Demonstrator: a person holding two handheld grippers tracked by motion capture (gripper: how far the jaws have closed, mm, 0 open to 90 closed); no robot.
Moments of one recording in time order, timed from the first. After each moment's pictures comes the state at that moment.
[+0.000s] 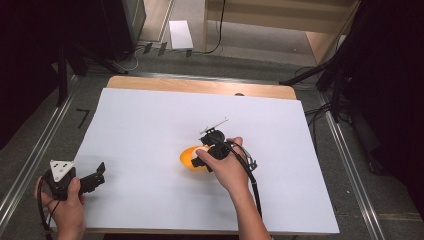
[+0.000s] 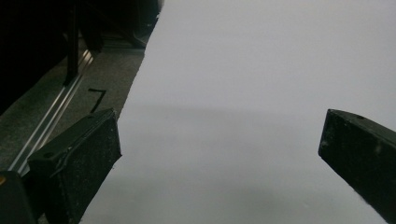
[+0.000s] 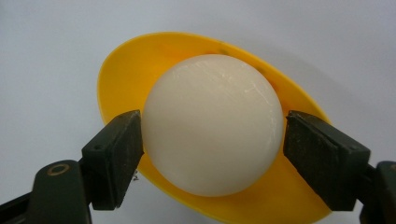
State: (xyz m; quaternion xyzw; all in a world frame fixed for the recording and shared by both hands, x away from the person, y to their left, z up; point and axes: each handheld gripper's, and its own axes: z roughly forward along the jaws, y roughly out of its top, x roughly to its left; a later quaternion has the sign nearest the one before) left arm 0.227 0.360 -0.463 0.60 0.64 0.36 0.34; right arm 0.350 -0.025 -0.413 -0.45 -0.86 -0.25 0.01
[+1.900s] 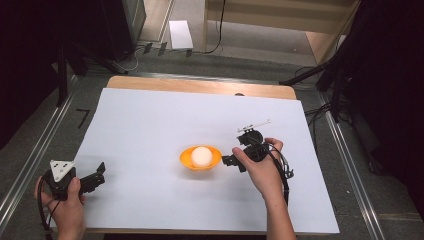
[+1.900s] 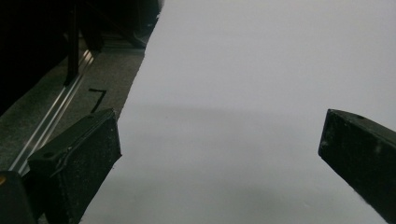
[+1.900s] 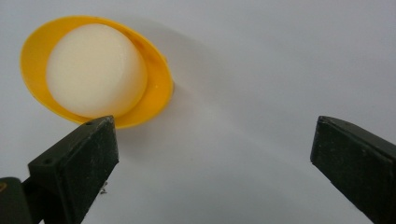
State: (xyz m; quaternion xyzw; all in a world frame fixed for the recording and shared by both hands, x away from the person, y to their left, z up) left arm 0.227 0.360 -0.463 0.60 0.64 0.36 0.34; right arm 0.339 -0.117 -0.397 -0.51 -0.82 -0.27 -0.04
